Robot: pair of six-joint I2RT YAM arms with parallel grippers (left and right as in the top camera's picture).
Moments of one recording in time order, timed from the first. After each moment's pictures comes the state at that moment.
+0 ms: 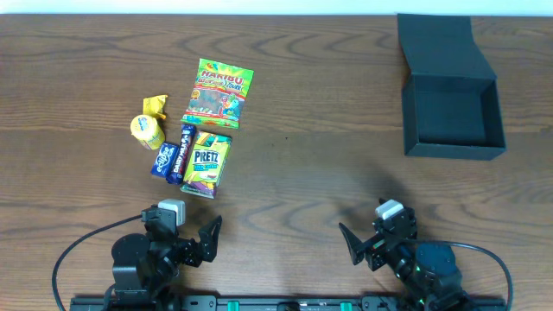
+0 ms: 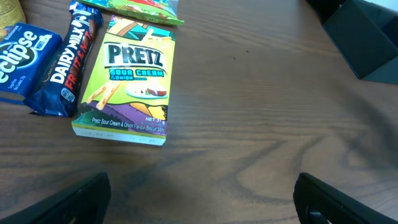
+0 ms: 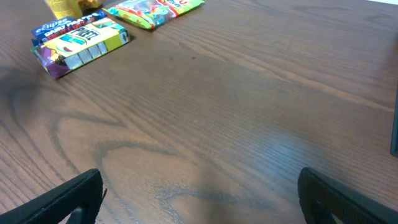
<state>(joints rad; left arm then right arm) -0.01 0.01 0.18 -0.73 0.43 -0.17 0.44 0.01 0.15 -0.57 -0.11 0.02</state>
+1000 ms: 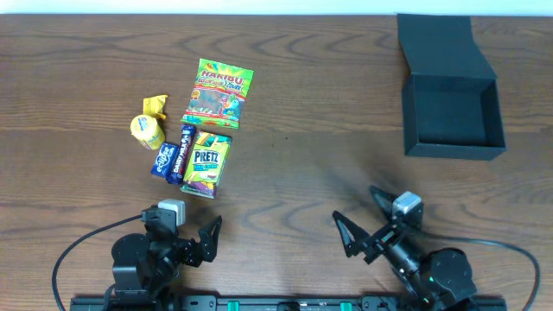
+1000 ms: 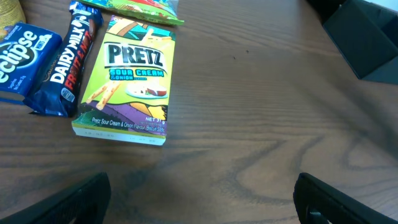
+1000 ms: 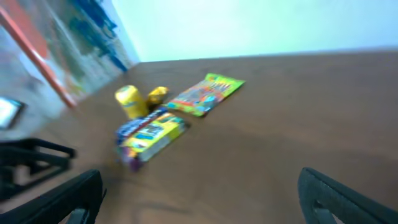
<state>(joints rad) -0.01 0.01 0.18 -0.73 0.43 -0.17 0.44 0.01 0.15 -0.26 -0.26 0.38</state>
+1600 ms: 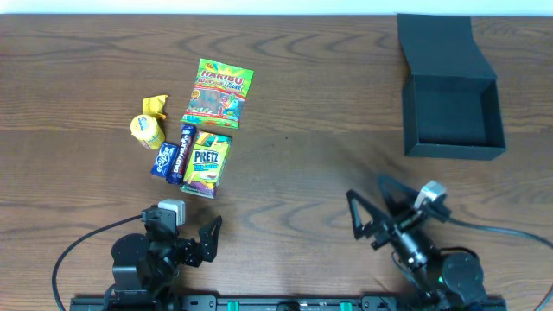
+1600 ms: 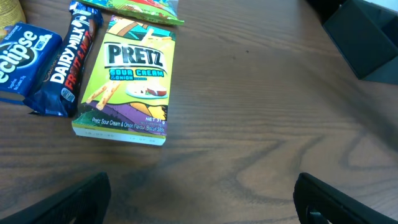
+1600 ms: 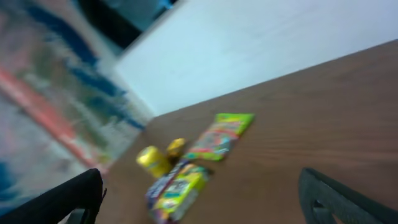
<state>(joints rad) -0.01 0.01 0.18 -0.73 0.43 -0.17 0.38 0.12 0.19 -0.05 -0.19 0.64</state>
